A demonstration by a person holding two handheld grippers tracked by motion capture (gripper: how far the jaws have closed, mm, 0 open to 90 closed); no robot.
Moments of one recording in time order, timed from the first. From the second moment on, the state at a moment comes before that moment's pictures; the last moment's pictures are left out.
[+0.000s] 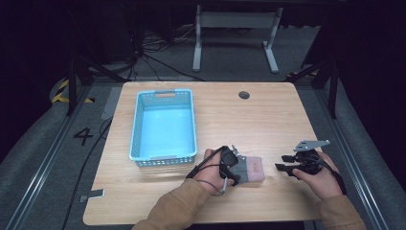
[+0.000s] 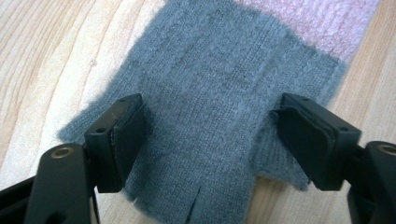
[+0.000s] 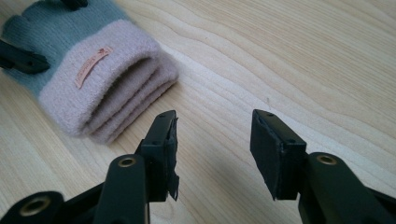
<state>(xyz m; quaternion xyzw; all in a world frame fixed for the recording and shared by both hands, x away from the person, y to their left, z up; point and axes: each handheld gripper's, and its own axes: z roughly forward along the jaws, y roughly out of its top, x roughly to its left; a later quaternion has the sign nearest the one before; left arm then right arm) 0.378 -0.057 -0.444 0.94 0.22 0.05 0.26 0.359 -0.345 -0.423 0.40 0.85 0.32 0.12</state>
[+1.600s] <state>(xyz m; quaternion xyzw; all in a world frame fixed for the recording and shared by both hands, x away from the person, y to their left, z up) 0.374 -0.027 -0.389 0.93 0.23 0.05 0.29 0.373 -0.347 -0.406 0.39 0.83 0.37 0.12</state>
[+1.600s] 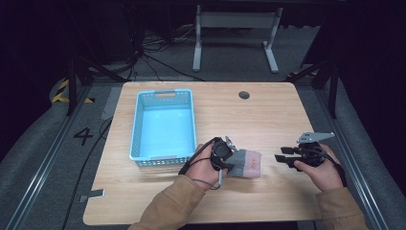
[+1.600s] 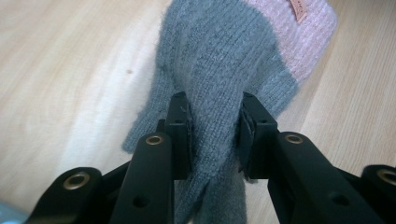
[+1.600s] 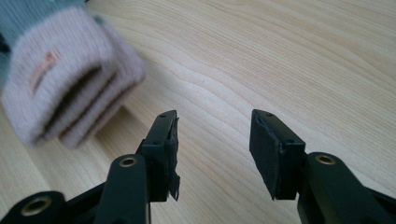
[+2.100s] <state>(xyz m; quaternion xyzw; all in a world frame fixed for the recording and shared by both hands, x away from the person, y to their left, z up) 0.390 0.013 -0.353 0.92 0.25 0.06 0.31 0.382 -0.351 -0.415 0.40 0.83 0.36 0.12</state>
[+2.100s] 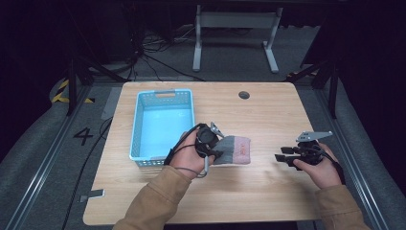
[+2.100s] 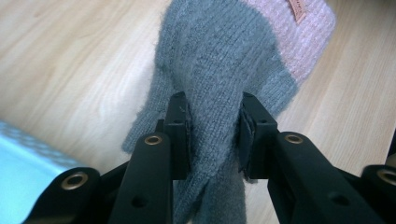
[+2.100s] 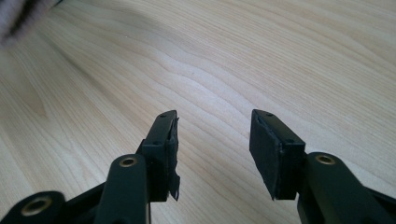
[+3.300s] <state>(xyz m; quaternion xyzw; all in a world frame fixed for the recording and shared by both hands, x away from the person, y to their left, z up) 0.446 0.116 -0.325 0.89 0.31 0.11 0.32 0.367 -0.365 -0.432 0.43 0.83 0.34 0.11</state>
